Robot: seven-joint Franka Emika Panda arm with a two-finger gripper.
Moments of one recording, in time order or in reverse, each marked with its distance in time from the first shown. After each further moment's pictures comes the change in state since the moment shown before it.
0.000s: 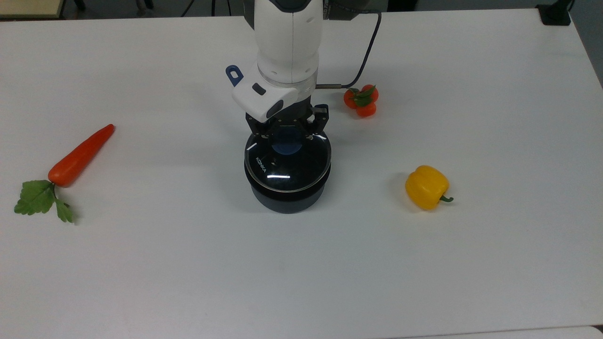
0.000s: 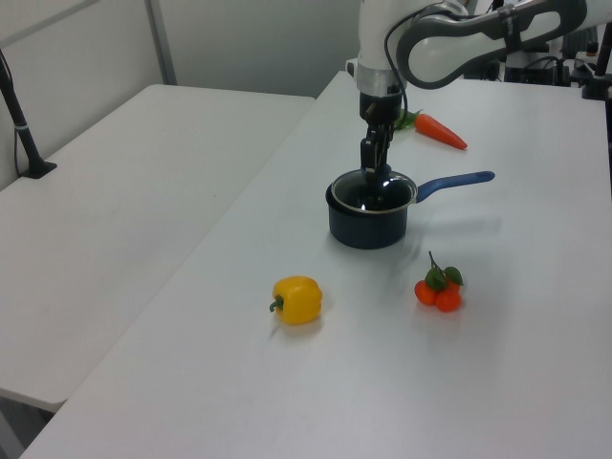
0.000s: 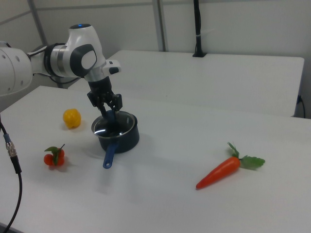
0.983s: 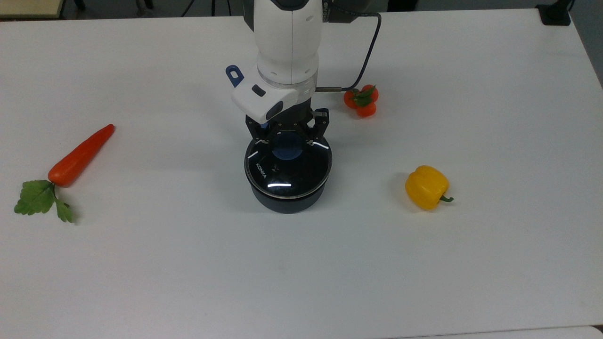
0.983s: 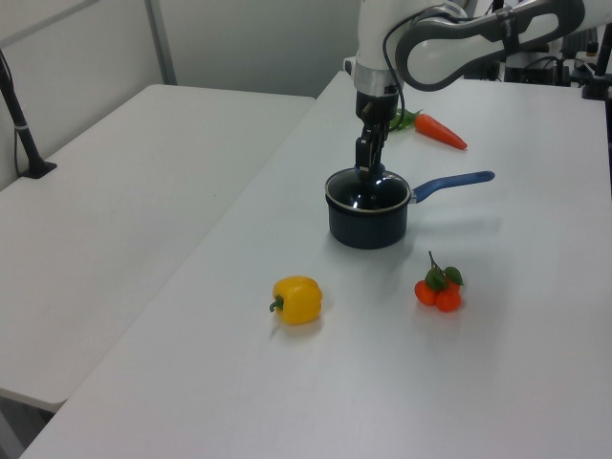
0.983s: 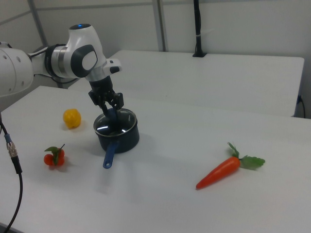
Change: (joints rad) arm 0.000 0.006 -0.001 0.001 0.001 0.045 0.000
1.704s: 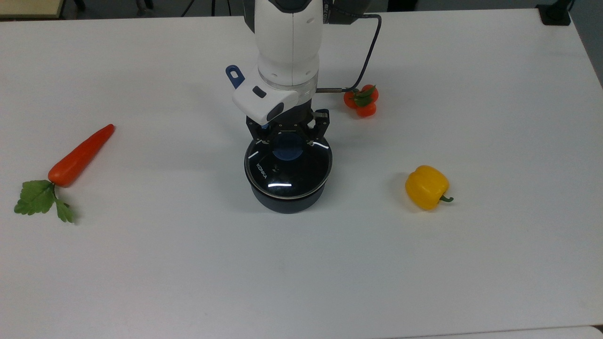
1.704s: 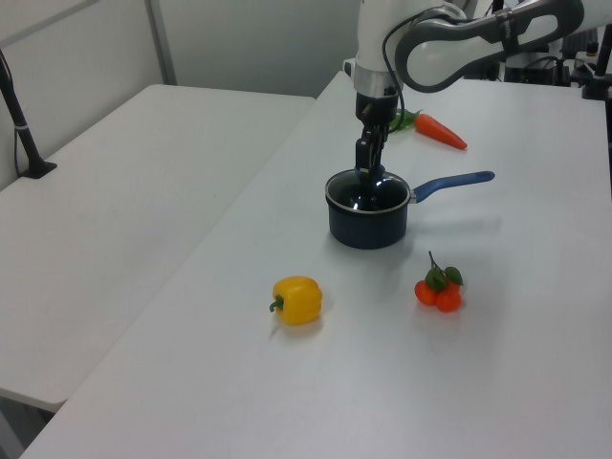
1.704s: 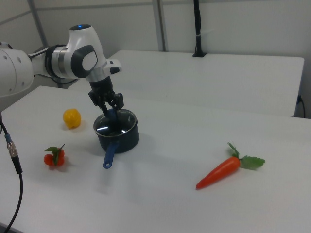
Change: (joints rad) arm 0.001 0.003 0.000 0.000 0.000 0.000 0.000
